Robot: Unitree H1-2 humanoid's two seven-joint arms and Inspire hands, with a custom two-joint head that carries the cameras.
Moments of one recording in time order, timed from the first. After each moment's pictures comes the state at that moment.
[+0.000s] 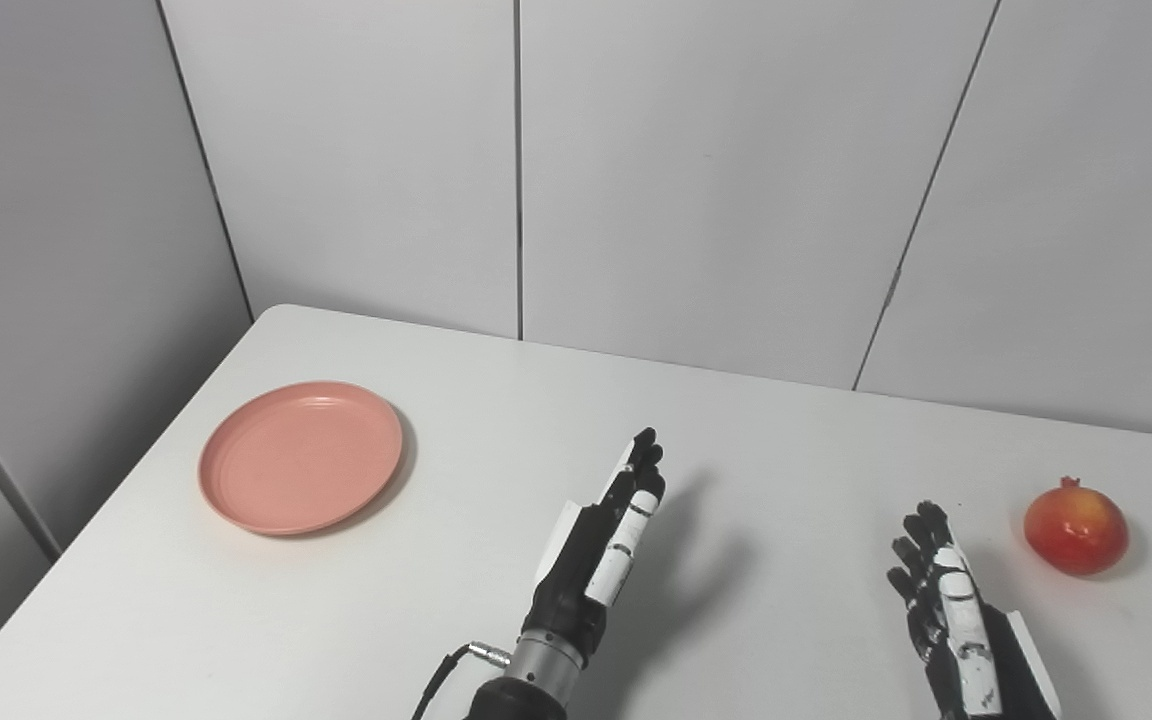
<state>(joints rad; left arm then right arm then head) -0.14 -0.14 -0.16 -0.05 0.09 0.04 -0.02 -0.02 -0.04 0.03 -0.28 0.12 0.23 0.08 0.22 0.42</state>
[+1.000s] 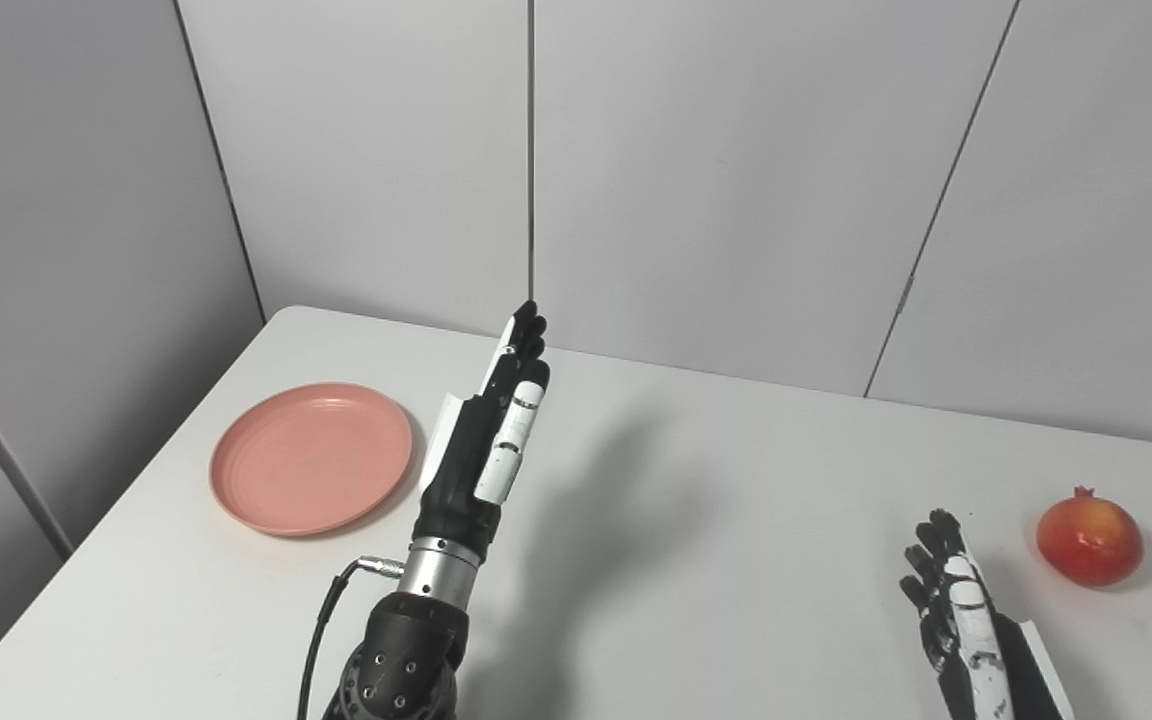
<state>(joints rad) -0.22 -0.02 0.06 -0.22 0.08 0.05 0.03 -0.03 -0.05 0.03 -0.28 0.10 0.23 0.09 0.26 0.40</state>
